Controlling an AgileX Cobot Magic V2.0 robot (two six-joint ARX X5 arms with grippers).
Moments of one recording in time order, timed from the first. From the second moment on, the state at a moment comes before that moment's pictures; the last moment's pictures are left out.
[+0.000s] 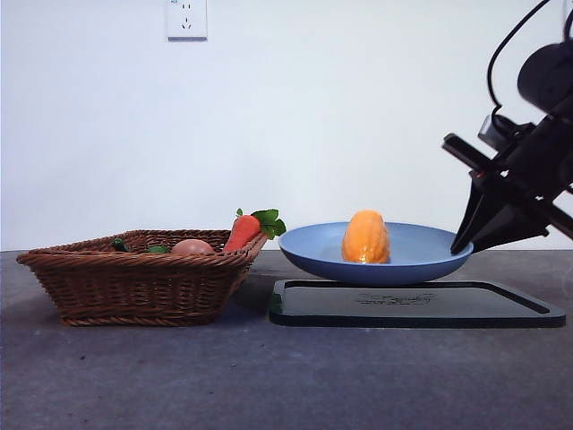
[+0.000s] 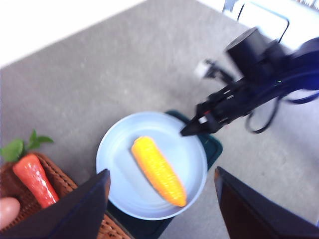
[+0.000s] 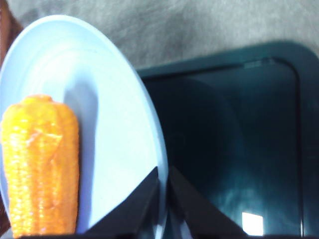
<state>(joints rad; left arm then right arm) -0.59 1.39 1.58 -0.70 0.29 0.08 0.07 1.69 1.01 -0.24 -0.54 0.41</state>
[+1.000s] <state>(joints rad) -0.59 1.37 1.58 -0.73 0.29 0.06 0.07 1.81 1.06 -0.26 -0.54 0.37</state>
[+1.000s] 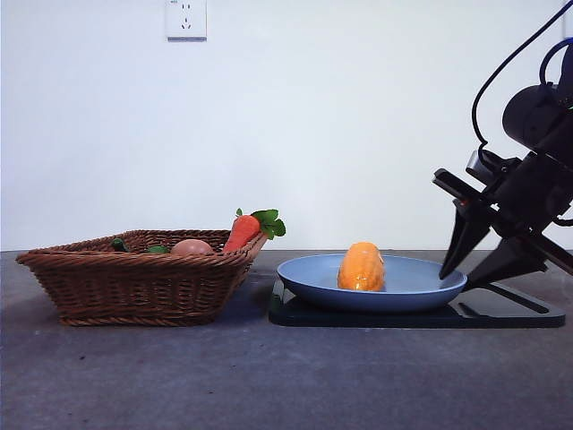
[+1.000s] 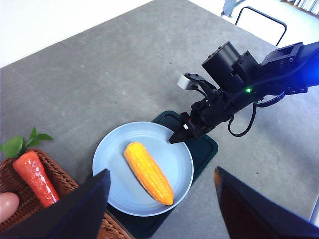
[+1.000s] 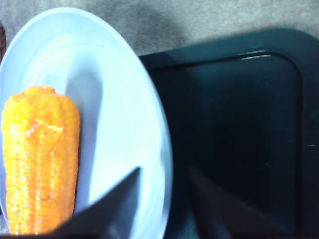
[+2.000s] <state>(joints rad) -0.58 1.37 1.58 -0.75 0.29 0.06 0.04 1.46 1.06 -0.59 -0.58 0.22</state>
